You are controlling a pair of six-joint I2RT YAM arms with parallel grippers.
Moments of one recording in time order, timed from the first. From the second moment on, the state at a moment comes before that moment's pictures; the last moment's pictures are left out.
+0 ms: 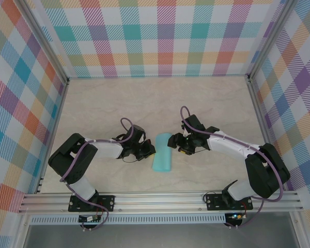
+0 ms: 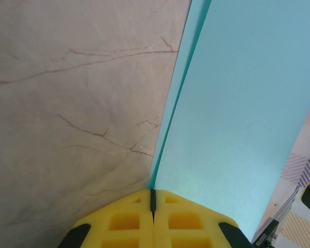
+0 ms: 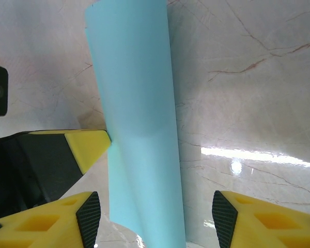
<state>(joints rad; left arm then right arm) -0.66 1.66 0.67 0.08 0.40 -1.06 0.62 1.44 0.81 -0.45 -0.36 0.88</state>
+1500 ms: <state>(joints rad) -0.73 1.62 0.65 0.06 0.26 -1.11 0.62 1.44 0.80 -0.44 -0.37 0.89</state>
